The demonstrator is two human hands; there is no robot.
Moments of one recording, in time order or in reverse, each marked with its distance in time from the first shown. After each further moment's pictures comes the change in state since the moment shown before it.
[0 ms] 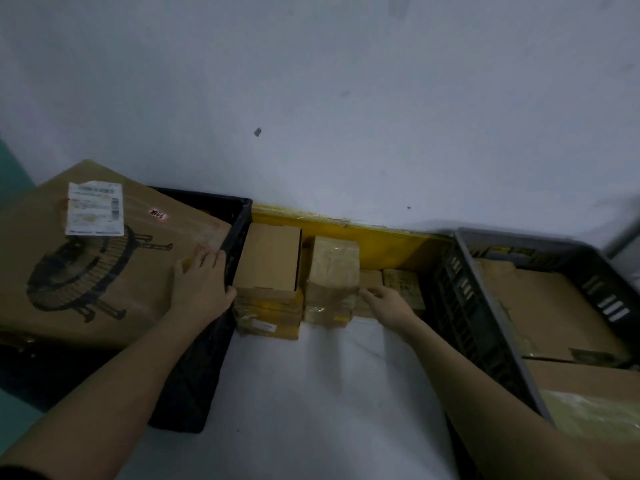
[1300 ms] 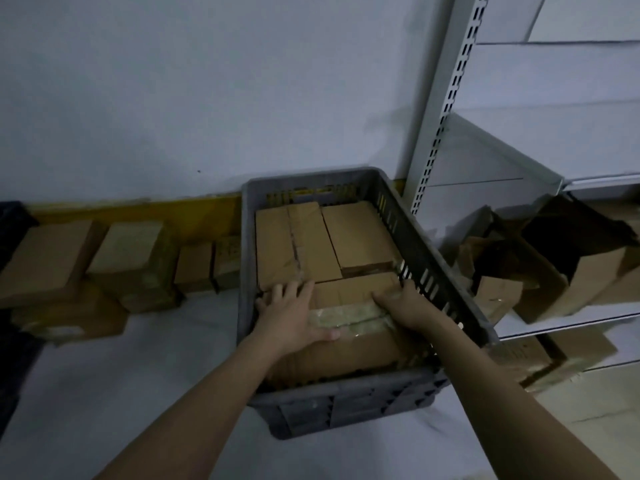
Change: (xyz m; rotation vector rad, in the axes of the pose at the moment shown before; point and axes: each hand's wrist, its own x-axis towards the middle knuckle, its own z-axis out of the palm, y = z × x) left_hand -0.174 0.514 -0.019 -0.238 -0.475 0.500; right_hand -0.114 0.339 -0.277 0.147 0.026 0.381
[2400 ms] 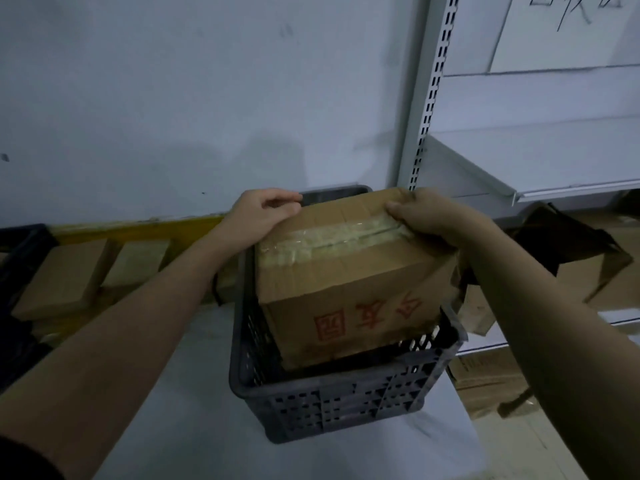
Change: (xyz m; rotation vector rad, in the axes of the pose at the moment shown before) left_hand -0.018 0.022 -0.163 -0.619 0.499 0.303; right_hand -0.080 -0.105 -0.138 -0.148 0.274 -0.375
